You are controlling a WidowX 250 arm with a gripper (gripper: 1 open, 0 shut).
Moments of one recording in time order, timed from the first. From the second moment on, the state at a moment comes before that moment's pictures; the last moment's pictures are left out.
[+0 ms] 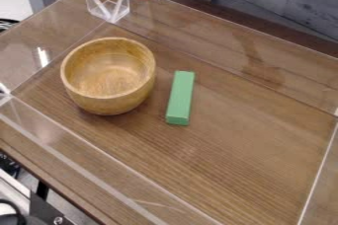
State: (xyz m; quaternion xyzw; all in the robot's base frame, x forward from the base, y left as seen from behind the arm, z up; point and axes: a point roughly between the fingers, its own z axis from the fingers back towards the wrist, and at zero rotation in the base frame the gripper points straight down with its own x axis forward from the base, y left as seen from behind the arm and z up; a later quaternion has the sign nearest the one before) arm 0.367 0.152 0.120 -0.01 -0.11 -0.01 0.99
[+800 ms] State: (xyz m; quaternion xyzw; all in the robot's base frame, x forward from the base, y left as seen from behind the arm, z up) arm 0.369 0.210 0.085 0.01 -0.07 0.07 0.99
